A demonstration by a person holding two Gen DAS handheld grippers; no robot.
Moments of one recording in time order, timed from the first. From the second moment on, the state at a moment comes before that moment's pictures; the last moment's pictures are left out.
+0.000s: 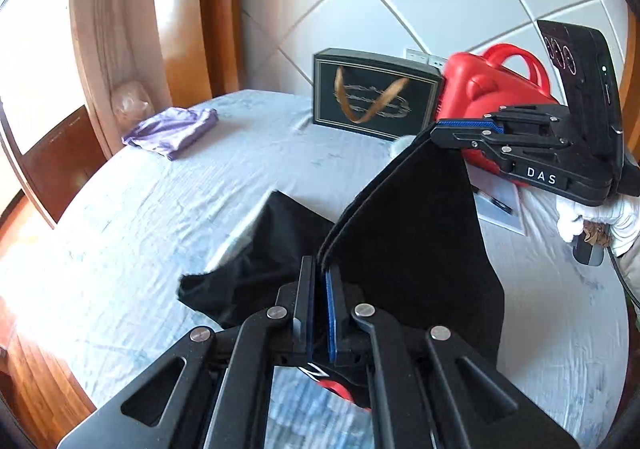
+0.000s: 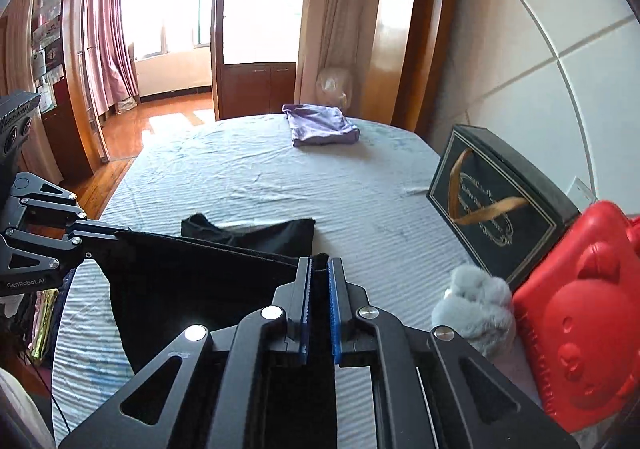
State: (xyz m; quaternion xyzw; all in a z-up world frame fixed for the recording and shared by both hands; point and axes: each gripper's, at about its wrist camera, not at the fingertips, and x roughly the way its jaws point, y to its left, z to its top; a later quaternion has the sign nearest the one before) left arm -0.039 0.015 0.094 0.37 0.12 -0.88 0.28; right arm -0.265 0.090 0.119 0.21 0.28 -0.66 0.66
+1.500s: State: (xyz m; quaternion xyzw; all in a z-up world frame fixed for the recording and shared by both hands) left arm -0.066 0.162 -0.046 0.45 0.26 -0.75 0.40; right arm -0.312 0.203 -0.029 0.33 0.28 -0.58 0.69
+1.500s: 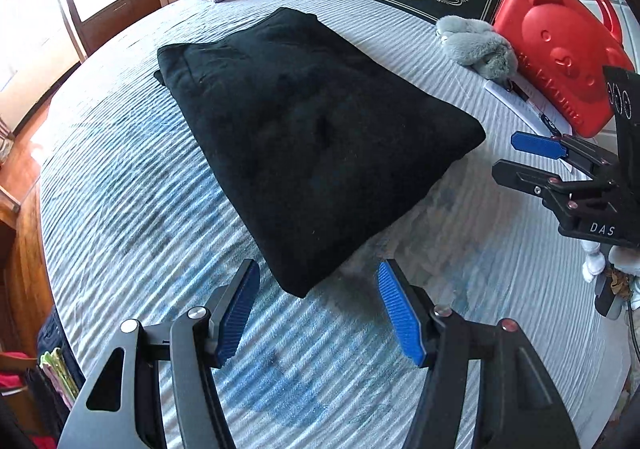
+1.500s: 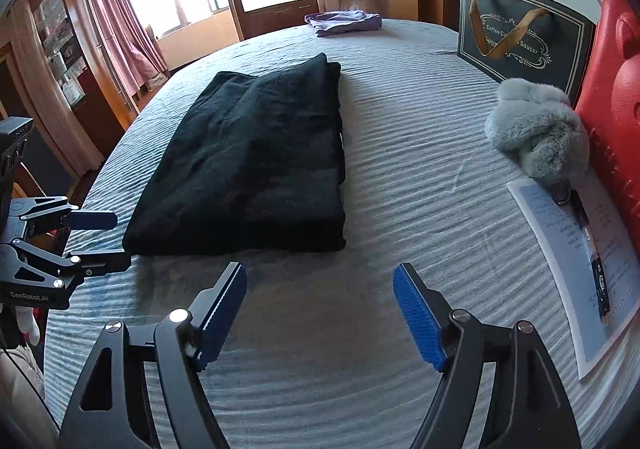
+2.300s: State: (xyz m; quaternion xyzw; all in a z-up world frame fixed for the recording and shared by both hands) left arm -0.066 0.159 -0.072 0.40 0.27 -0.70 0.53; right arm -0.303 0.168 -0.054 0.25 0.35 -0.48 0.77
